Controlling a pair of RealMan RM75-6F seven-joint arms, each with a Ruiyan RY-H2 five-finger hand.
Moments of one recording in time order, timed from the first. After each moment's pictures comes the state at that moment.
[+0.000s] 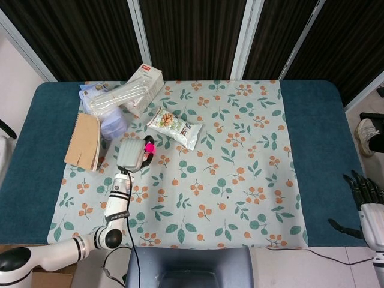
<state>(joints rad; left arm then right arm) -0.82 -1.82 -0.45 -1.23 0.99 1.08 0.56 0.00 -1.02 0.03 -1.66 -1.55 1.54 0.11</state>
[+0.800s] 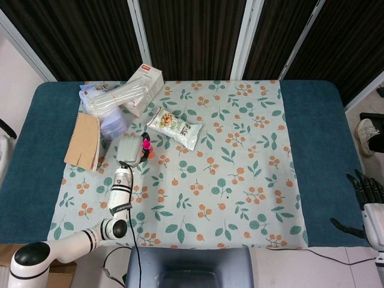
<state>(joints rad) -0.88 -1.89 -0.42 -0.98 0.94 1.05 0.48 -0.01 -1.02 0.04 -1.66 -1.54 1.55 0.11</state>
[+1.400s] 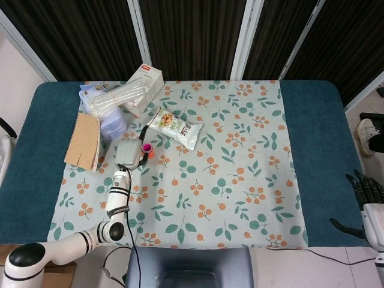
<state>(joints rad) -0.85 -1.85 -0.39 -1.07 0.94 1.05 0.46 0.00 -1.02 0.03 -1.66 -1.55 1.55 0.11</state>
